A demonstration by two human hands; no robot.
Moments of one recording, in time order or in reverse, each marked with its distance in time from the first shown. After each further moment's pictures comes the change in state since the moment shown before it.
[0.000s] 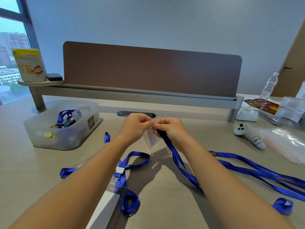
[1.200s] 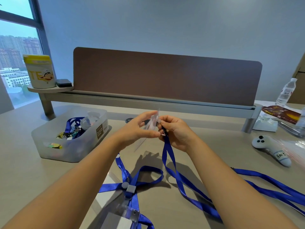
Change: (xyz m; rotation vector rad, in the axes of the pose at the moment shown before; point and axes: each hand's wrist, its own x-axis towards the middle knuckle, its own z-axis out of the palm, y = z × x) left_hand 0.027 -0.018 -0.042 -0.206 -0.330 -0.114; right_hand 0.050 -0.012 0.016 0.283 -0.200 0.054
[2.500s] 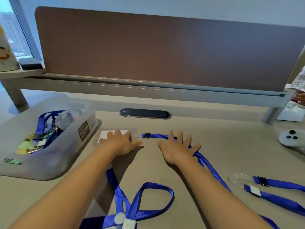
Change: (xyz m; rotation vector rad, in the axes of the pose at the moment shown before) left_hand 0.092 -0.139 -0.016 0.898 -0.134 -0.539; right_hand 0.089 0.116 -0.036 -1.385 0.229 0.507
